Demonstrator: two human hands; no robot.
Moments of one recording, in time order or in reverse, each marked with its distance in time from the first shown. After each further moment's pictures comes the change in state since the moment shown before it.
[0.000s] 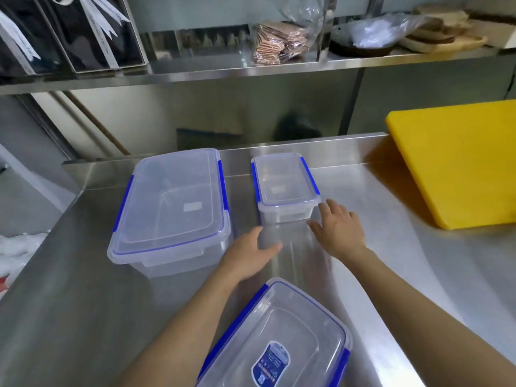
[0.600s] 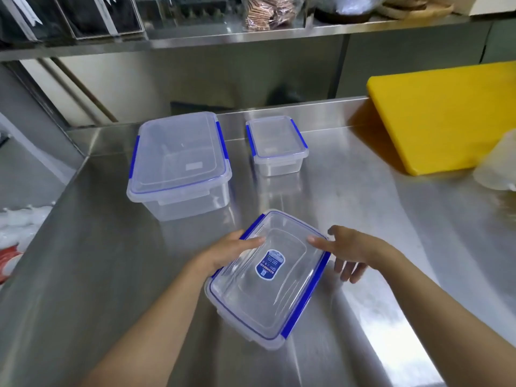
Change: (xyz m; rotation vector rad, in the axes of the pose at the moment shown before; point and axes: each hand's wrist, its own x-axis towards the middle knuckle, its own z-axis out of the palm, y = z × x) left_hand -0.110 -0.051 0.013 -0.496 -0.385 -0.141; right_hand -0.164 -0.001 -0.033 0.399 -0.702 0.360
